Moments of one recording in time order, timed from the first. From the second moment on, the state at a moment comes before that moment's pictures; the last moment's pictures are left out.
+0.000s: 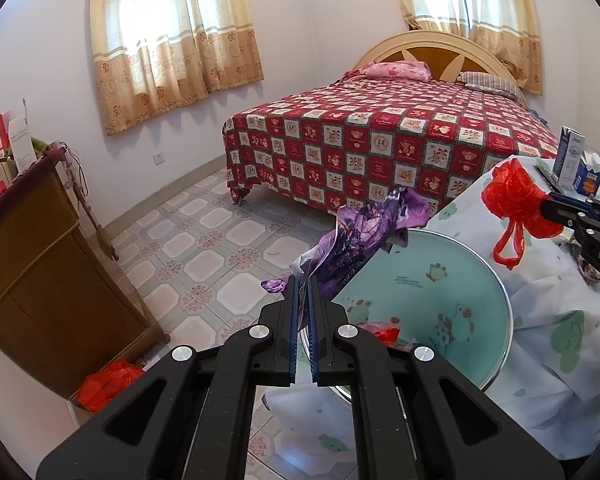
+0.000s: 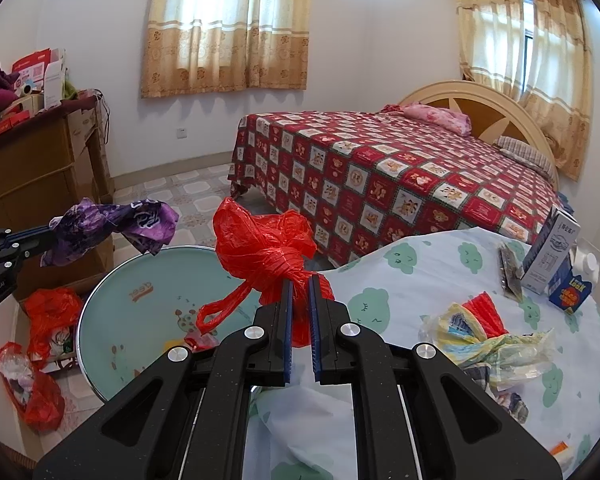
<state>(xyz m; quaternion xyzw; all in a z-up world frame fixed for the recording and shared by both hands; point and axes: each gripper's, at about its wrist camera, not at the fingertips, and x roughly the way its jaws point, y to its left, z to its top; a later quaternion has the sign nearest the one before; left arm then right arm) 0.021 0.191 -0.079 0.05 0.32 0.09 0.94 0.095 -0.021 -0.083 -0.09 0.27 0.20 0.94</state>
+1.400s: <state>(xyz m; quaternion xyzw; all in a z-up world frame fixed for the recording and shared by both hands) 0.019 0.093 -0.122 0.13 0.35 0.01 0.93 0.025 -0.279 -0.118 -0.10 0.34 0.07 0.93</state>
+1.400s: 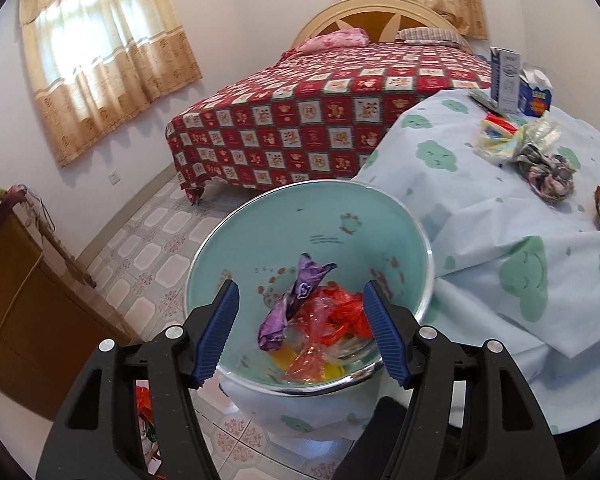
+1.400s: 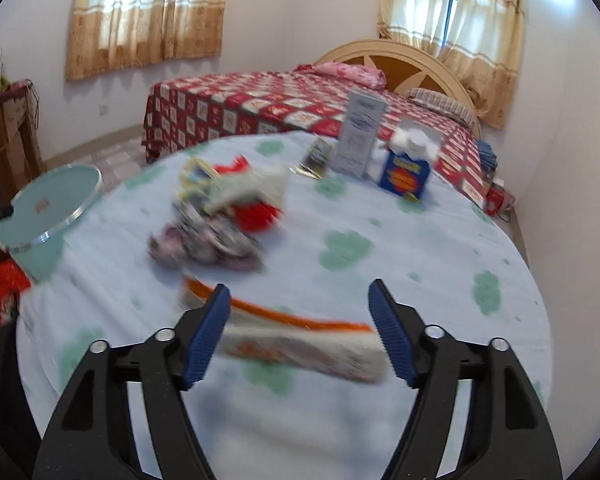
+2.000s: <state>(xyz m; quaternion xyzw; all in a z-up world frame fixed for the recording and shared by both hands) 0.018 0.061 -0.120 0.15 0.35 0.00 0.92 0.050 -0.291 -0.151 -0.10 0.44 0.10 0.89</state>
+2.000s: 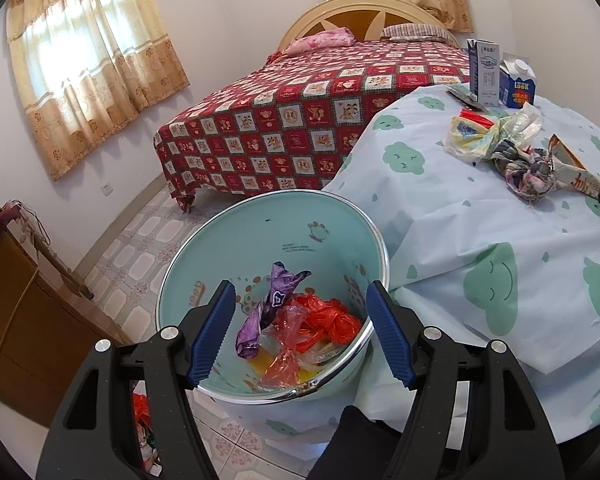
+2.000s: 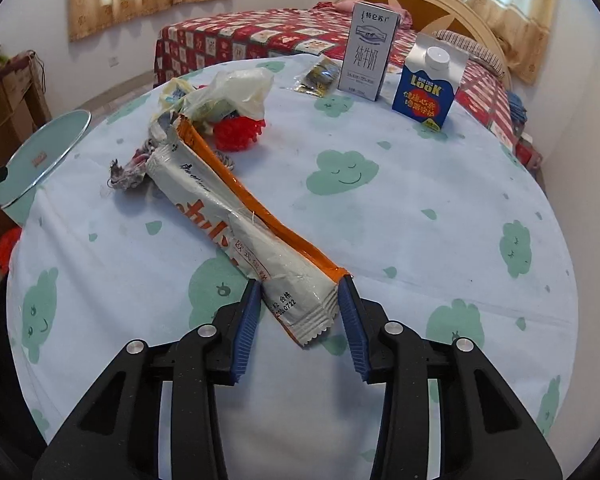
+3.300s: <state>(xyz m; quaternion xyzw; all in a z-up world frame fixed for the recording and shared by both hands) 0.066 -0.115 -0.108 0.14 0.34 -0.12 0.92 -0.004 -0.371 -0.136 0.06 0.36 -0.04 0.93</state>
